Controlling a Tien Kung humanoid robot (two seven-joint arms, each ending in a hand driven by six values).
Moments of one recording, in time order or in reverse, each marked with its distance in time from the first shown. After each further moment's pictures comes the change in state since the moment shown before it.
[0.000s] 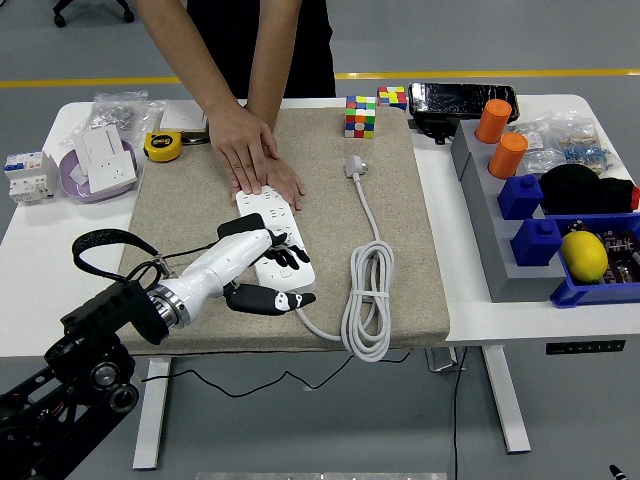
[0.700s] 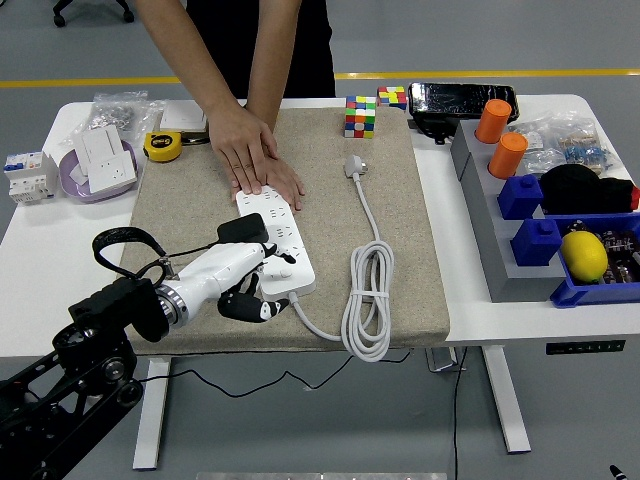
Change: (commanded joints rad) left arm -0.044 0.006 0.023 0.073 0.139 -0.105 0.060; right arm 0.001 -0.001 -0.003 0.000 0.004 0.000 0.000
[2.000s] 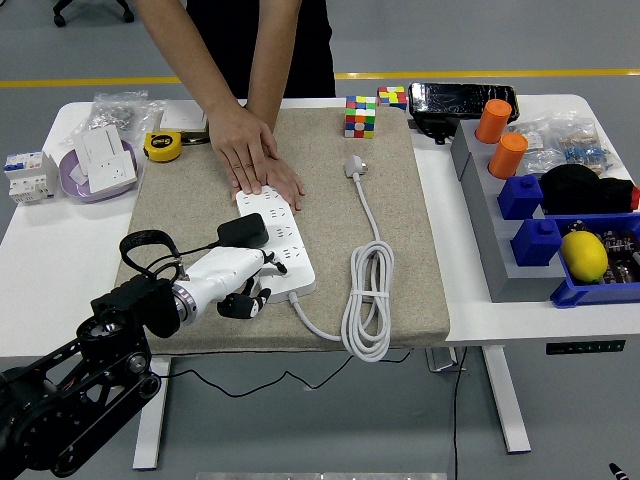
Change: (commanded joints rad) left arm -0.060 -0.029 0.060 0.141 0.079 0.033 -0.012; right arm 0.005 0.000 -0.005 0.000 0.004 0.000 0.001
